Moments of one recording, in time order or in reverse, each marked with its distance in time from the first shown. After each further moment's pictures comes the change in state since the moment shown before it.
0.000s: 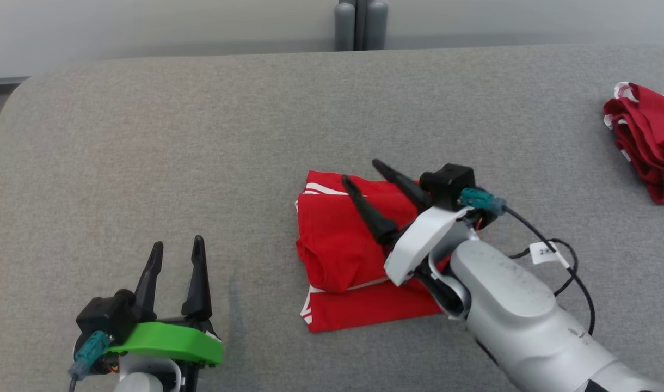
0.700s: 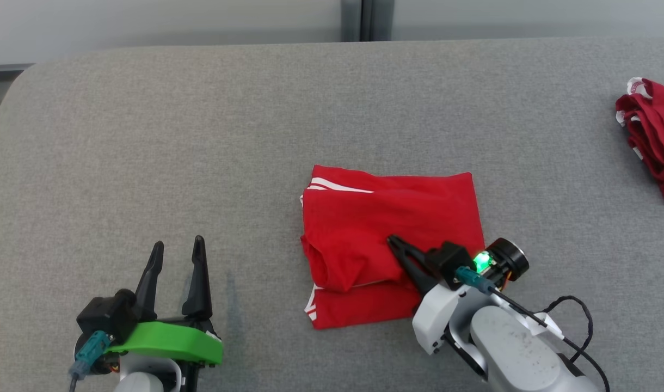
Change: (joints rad) left arm -0.002 -0.006 0.007 0.005 0.007 -0.008 0.000; right arm 0.232 0.000 -0.222 -0.017 -0.572 0.000 -0.001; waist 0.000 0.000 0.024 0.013
